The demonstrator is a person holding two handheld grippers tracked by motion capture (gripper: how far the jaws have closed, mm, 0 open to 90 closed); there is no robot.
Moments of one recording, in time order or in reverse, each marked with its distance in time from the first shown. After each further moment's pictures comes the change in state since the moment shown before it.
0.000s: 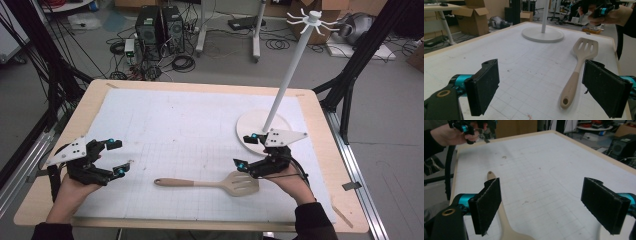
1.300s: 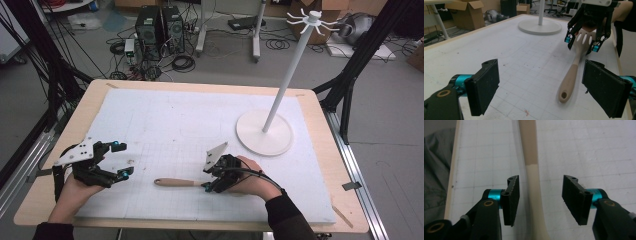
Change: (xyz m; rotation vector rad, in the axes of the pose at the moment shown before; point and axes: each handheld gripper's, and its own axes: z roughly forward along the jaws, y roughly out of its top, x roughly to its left) left arm -0.002 -0.004 0.009 0.056 -0.027 0.019; right arm 0.046 -0.003 0.114 0.548 0.217 -0.239
